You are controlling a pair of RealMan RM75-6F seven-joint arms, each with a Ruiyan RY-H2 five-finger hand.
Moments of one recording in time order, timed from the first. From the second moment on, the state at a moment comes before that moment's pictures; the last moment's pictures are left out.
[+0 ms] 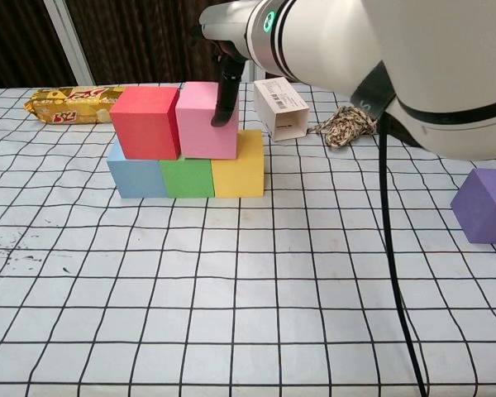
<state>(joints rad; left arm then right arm) -0.04 -1.36 0.01 -1.22 1.61 1.63 -0.48 1.32 -1.70 0.41 -1.64 -0.24 1.18 -0.92</state>
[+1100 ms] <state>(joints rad) -0.04 -1.36 0.02 -1.21 1.61 1.61 -0.48 1.34 -1.72 0.40 -1.59 -0.25 1.16 -0.93</state>
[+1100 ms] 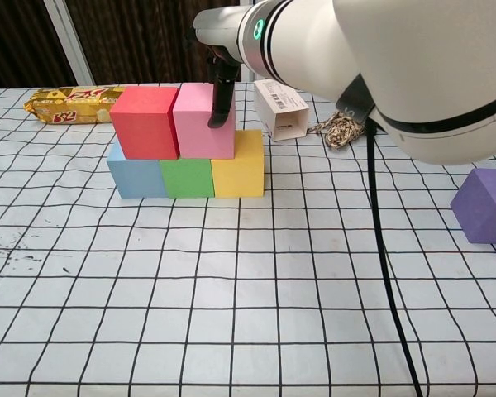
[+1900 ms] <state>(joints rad) -0.04 -1.36 0.02 -1.21 1.61 1.60 -0.48 1.34 -1.73 0.40 -1.57 -0.23 1.15 -0.93</state>
